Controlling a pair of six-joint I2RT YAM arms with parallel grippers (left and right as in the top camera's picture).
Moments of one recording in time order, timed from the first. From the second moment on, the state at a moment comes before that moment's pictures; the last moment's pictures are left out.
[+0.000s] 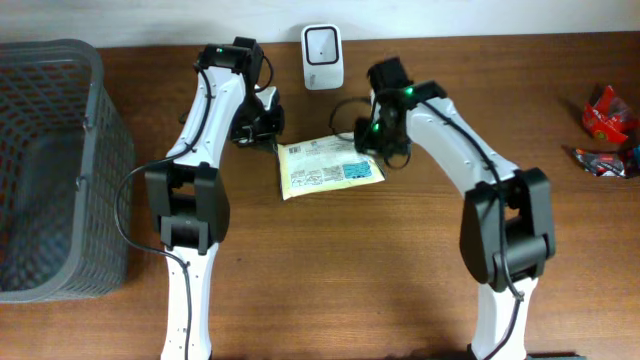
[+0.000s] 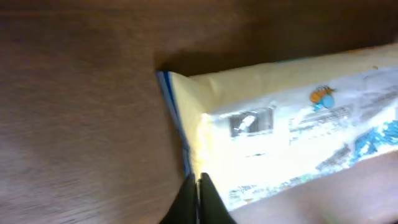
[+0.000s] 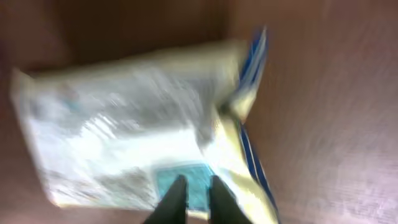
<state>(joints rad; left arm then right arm) -0.20 2.51 2.36 -1.48 0.31 -0.15 0.30 2.12 1.74 -0.89 -0.22 0.39</state>
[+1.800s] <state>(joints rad) -0.15 2.75 2.74 -1.69 -0.08 -0.34 0.22 2.43 2.04 -1.20 -0.11 0.24</state>
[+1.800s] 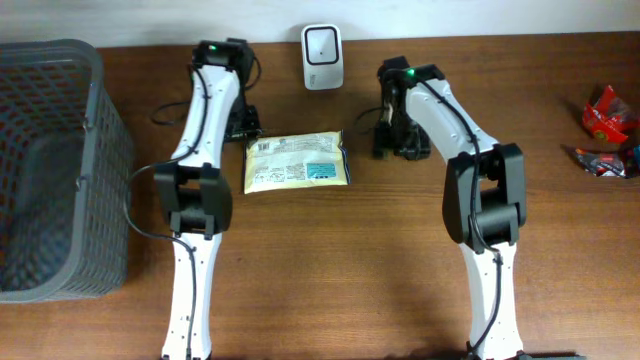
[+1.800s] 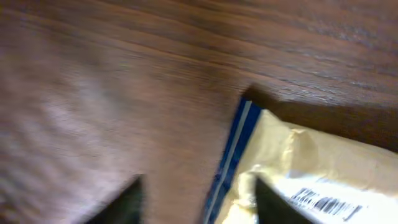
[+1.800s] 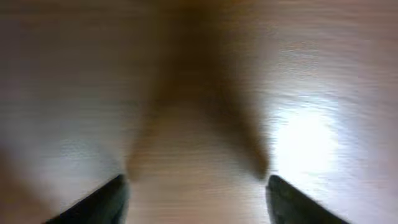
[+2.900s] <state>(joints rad) -0.04 2.71 2.59 -1.63 0.35 -0.04 0.11 2.43 1.95 -0.99 -0.85 0.28</state>
